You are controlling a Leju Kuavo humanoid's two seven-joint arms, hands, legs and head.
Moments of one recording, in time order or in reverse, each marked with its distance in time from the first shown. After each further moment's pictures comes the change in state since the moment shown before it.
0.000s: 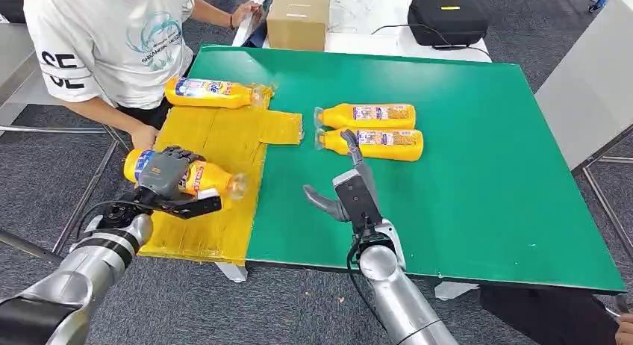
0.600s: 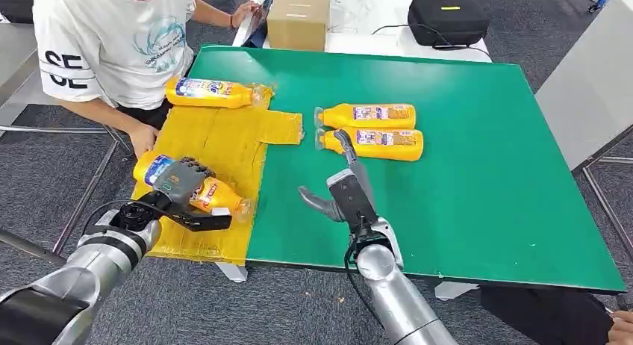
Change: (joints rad) left arm -0.027 -0.015 -0.148 0.054 -0.143 -0.050 0.086; right arm -0.005 0.006 0.008 0.000 0.022 0.022 0.014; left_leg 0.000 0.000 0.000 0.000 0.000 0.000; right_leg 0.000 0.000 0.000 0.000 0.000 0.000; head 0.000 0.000
